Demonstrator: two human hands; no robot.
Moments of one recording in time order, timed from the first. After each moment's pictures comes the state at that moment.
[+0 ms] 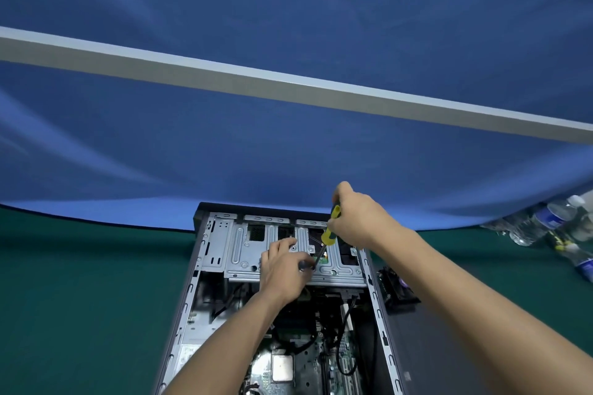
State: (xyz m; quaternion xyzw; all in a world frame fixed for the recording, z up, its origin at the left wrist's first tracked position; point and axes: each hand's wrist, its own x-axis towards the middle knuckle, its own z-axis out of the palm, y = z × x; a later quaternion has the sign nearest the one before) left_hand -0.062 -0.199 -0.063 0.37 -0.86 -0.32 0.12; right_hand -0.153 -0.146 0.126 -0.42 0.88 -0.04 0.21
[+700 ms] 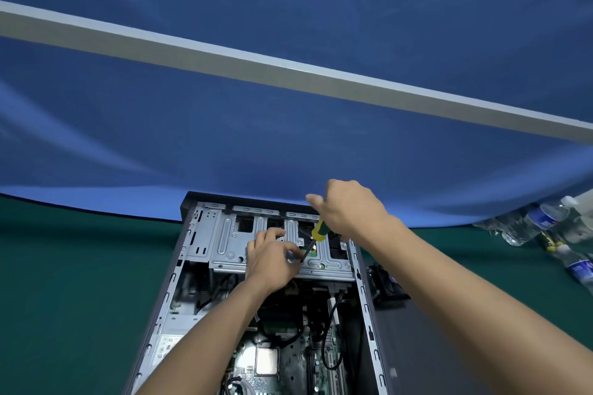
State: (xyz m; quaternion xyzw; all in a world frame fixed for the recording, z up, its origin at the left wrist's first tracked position) left_hand -0.065 -0.201 -0.064 0.39 -0.85 -0.32 0.13; right_hand -0.156 -0.147 0.123 -0.45 0.88 0.00 0.15
